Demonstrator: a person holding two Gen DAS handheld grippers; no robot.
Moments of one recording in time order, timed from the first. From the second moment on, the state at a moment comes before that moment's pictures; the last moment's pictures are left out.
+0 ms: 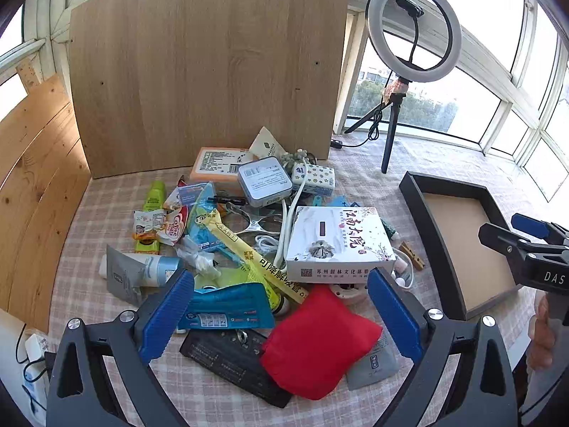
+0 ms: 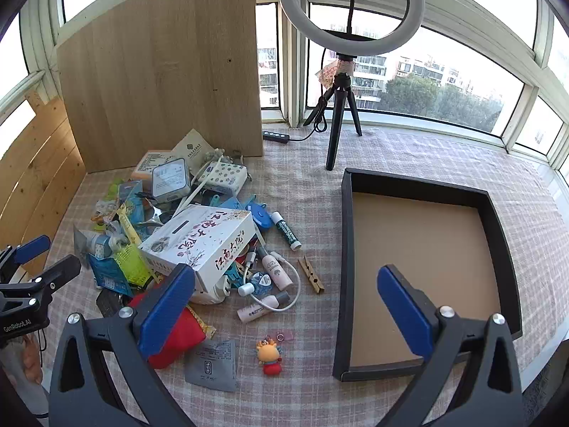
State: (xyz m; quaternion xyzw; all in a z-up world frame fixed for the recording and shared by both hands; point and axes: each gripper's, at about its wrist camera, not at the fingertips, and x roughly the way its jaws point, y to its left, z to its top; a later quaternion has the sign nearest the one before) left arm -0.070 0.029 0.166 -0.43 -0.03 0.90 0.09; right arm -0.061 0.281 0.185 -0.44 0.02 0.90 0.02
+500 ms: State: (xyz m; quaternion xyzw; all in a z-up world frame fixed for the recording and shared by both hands) left arm -0.142 0.064 0.114 -0.52 -0.05 0.85 0.11; right arm -0.156 0.277 0.110 -0.54 0.10 0.83 -0.07
